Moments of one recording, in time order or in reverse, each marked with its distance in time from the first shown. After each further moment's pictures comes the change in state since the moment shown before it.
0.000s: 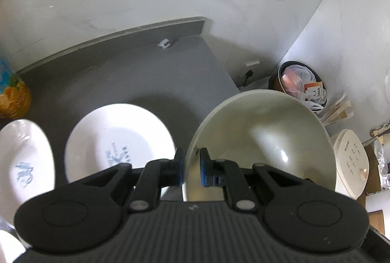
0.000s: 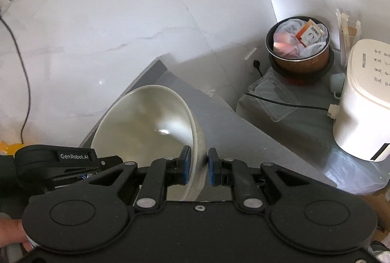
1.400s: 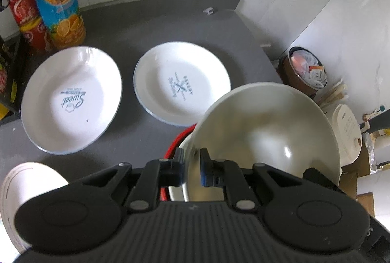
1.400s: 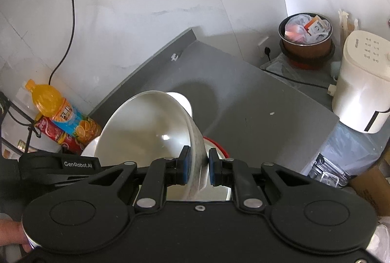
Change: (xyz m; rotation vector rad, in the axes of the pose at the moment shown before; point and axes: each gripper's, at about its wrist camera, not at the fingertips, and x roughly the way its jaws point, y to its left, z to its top) left arm -0.073 0.103 -0.102 -0.082 0.074 -0.039; right arm -0.061 0.075 -0.101 -0.093 0.029 -0.027
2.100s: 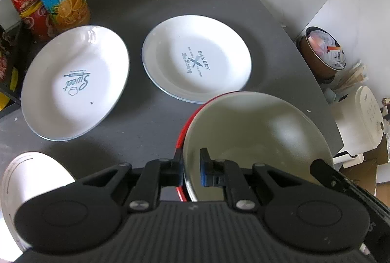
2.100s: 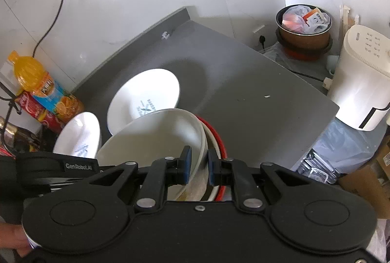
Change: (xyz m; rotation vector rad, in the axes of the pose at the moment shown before) left arm 0.035 0.002 -0.018 0.035 0.050 0.086; right arm 0.031 -0.001 -0.015 -0.056 0.062 -0.062
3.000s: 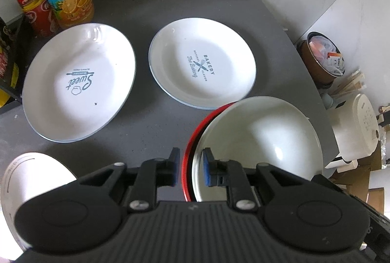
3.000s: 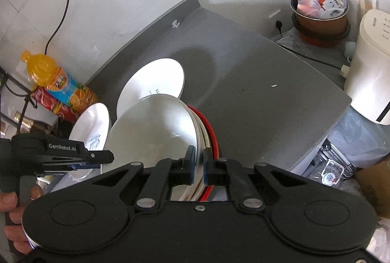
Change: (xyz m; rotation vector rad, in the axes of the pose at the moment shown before) left arm -0.005 0.015 0.011 -0.042 0.025 -0.025; right arm 0.006 -0.032 0.010 -0.001 0.090 0.132
